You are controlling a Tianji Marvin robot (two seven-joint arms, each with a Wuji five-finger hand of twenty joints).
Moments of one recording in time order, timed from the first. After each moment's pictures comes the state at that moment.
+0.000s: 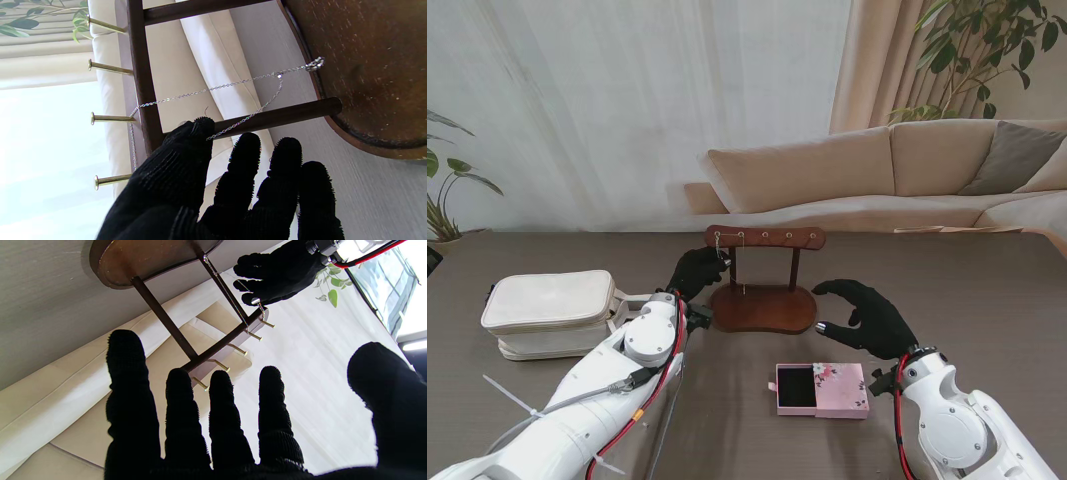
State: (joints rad) left arm 1.08 -1.38 -0.94 -0.91 -0.22 -0.21 0.26; right arm -1.67 -1.12 1.37 -1.58 -0.54 -0.42 -0.15; left_hand 1.14 -0.33 0.33 -0.09 0.77 0.20 0.70 0.63 0.83 0.37 0.29 0.74 0.68 0.50 0.27 1.14 0.08 0.43 0.97 0.74; right_hand 0.29 -0.47 0.72 -0.03 0.43 -0.11 0.54 0.47 0.51 0.10 0.45 0.42 0.59 0.21 0.16 0.31 0.80 0.32 0.49 0.67
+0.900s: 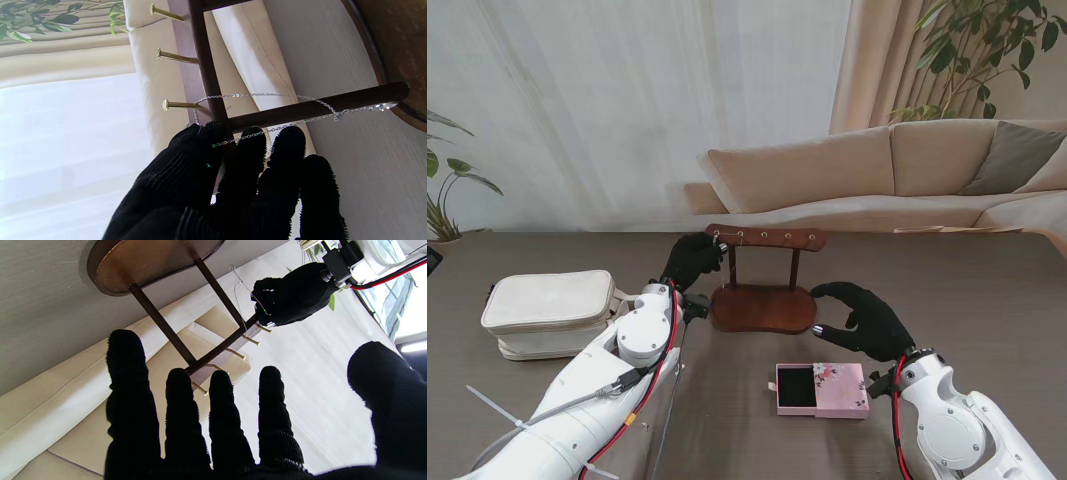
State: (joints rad) left arm 1.15 -1.34 -0.99 -1.10 -0.19 -0.17 0.28; right arm -1.67 -1.12 1.36 -1.58 -0.53 -0.42 -0.14; left_hand 1.18 -0.32 0.32 -0.08 0.74 0.33 0.81 0.68 0.92 0.41 0.43 1.10 0.83 0.51 0.33 1.22 0.15 0.48 1.13 0.74; right_hand 0.30 -0.47 0.70 -0.03 0.43 -0.11 0.54 0.47 0.51 0.10 0.45 0.42 0.59 0.21 0.16 0.31 0.80 0.32 0.49 0.67
